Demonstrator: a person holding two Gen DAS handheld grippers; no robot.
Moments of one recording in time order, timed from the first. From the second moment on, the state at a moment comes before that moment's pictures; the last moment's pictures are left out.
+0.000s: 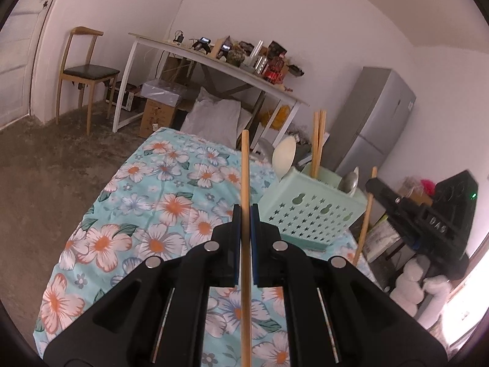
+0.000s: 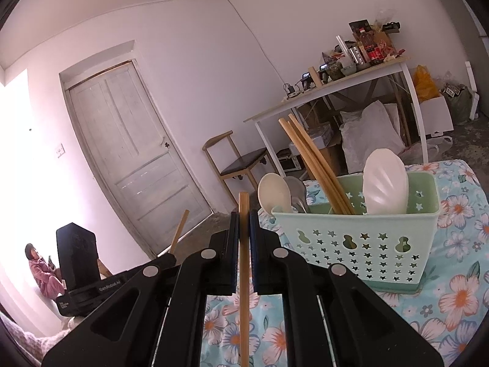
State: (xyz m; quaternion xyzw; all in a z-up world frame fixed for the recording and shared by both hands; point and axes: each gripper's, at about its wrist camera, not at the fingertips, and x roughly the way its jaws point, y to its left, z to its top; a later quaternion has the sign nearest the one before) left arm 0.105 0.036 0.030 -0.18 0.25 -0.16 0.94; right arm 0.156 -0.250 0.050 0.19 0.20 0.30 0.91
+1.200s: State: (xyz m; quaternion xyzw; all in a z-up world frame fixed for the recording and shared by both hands) left arm 0.105 0.034 0.030 -0.19 0.28 -0.17 0.93; right arm 0.150 -0.249 0.057 0.18 0.19 0.31 0.91
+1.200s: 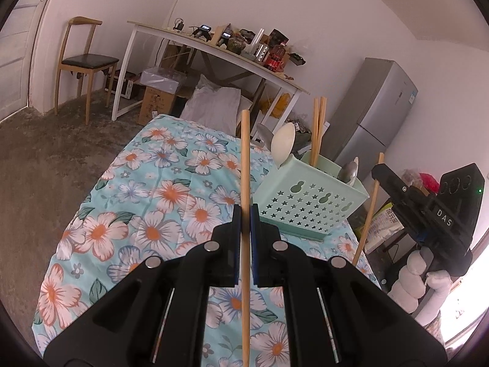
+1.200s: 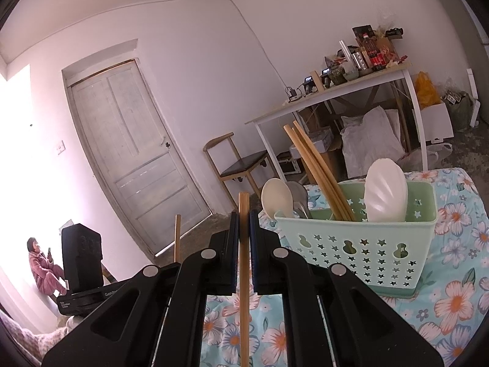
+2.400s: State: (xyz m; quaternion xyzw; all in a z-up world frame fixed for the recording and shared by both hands) left arm 0.102 0.034 0.037 -0.18 0.27 -0.17 0.93; right arm 0.144 -0.253 0.065 0.18 0.18 0.31 0.92
